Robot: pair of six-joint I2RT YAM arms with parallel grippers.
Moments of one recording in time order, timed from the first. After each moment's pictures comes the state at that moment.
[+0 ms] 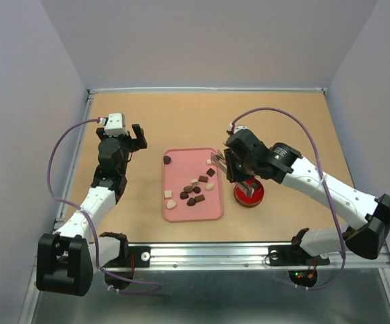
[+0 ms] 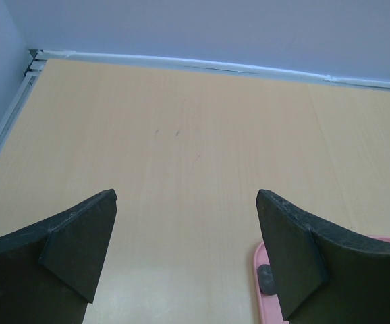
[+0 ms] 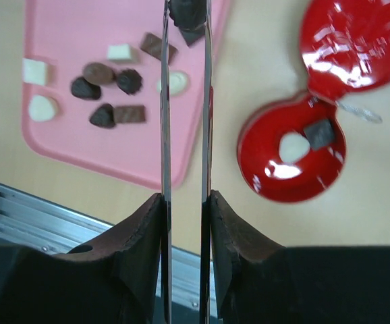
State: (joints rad) left arm -0.15 1.06 0.55 0.44 -0.15 -0.13; right arm 0.87 1.36 1.33 -0.90 0.22 0.52
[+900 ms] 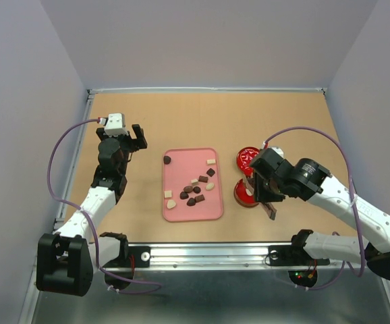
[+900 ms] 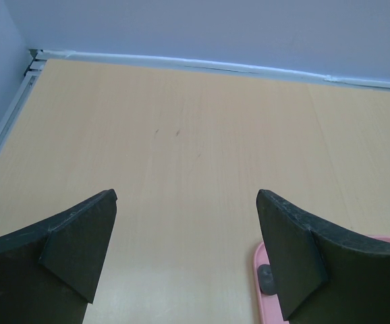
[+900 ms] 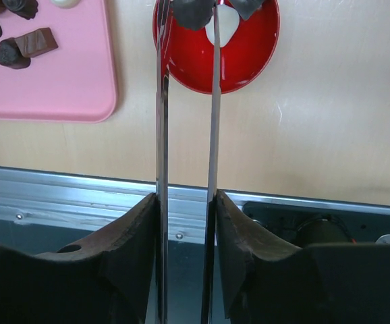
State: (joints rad) left arm -0.15 1.06 0.55 0.44 -0.15 -0.13; right arm 0.87 1.08 1.16 -1.24 0.27 0.79
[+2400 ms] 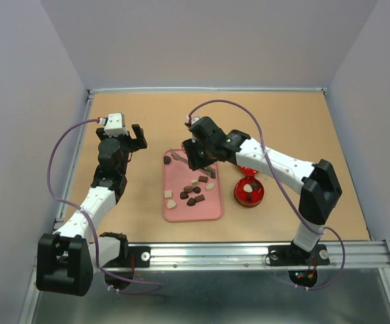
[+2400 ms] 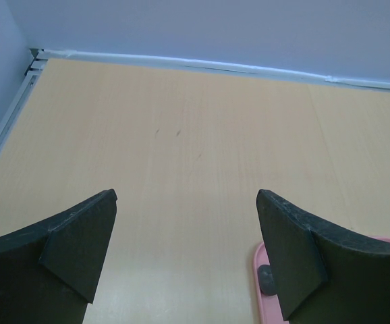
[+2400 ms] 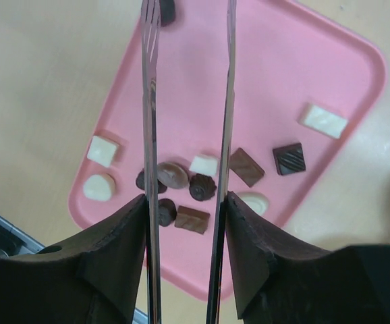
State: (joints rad) left arm -0.15 1.06 0.55 0.44 -0.15 -0.13; right arm 0.87 1.75 1.52 -0.66 0.09 0.38
